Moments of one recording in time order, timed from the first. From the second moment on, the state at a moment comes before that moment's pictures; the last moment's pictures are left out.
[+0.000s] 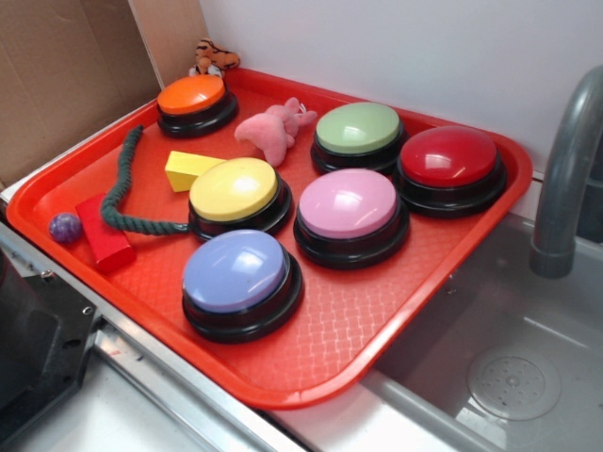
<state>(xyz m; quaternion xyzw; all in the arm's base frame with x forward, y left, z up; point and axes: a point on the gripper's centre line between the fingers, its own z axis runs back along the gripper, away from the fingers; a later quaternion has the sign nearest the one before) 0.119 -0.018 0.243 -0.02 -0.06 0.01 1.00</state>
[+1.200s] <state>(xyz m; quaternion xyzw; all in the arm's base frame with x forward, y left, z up) 0.173 0.047 0.151 -0.05 0.01 0.28 0.96</state>
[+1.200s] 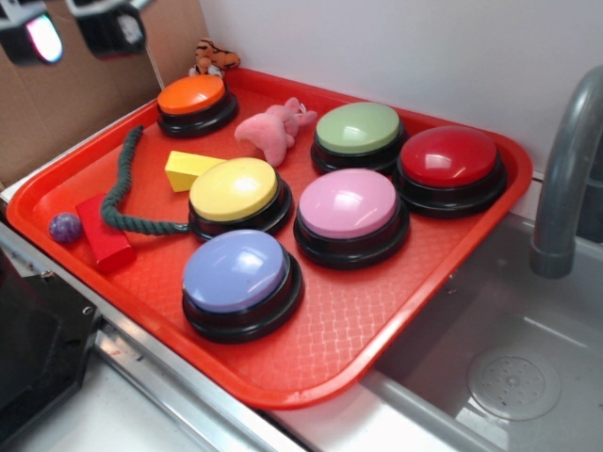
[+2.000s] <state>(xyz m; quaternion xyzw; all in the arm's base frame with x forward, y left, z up) 0.185 0.124 0.042 -0.03 -0.01 0.47 0.88</state>
